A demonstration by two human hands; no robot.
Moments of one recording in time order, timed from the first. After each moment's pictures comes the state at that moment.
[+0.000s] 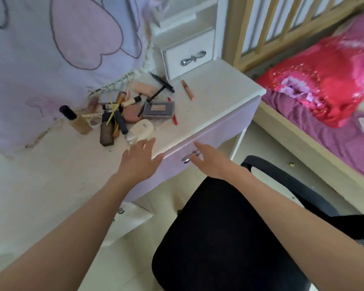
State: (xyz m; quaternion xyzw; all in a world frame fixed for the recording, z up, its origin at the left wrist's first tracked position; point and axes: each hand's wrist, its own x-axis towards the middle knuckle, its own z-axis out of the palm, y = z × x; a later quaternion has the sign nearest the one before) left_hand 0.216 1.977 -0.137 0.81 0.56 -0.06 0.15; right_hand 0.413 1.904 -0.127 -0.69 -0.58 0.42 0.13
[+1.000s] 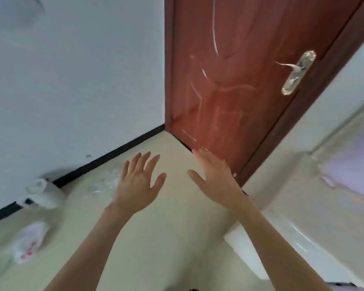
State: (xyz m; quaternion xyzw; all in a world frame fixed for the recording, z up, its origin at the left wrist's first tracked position) left_hand -0.315 1.498 0.007 0.32 0.93 0.18 0.01; right_hand -0.225 1.678 0.049 -0.14 -0.97 0.21 -0.01
